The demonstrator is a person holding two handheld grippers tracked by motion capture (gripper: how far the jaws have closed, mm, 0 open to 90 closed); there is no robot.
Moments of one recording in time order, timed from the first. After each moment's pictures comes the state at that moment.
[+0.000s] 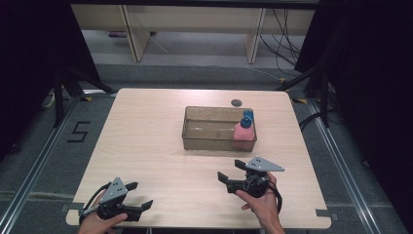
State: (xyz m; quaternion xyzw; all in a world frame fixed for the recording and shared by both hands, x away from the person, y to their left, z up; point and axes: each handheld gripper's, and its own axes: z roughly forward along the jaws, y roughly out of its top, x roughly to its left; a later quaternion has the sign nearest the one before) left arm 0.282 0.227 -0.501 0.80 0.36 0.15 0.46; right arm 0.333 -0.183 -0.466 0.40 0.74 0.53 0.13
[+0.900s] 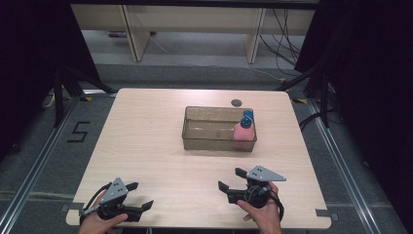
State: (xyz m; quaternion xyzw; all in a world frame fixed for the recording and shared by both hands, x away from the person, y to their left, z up) left arm 0.282 0.226 -0.501 0.80 0.36 0.15 0.46; right arm 0.311 -0.184 -0.473 0.40 0.74 0.53 0.12
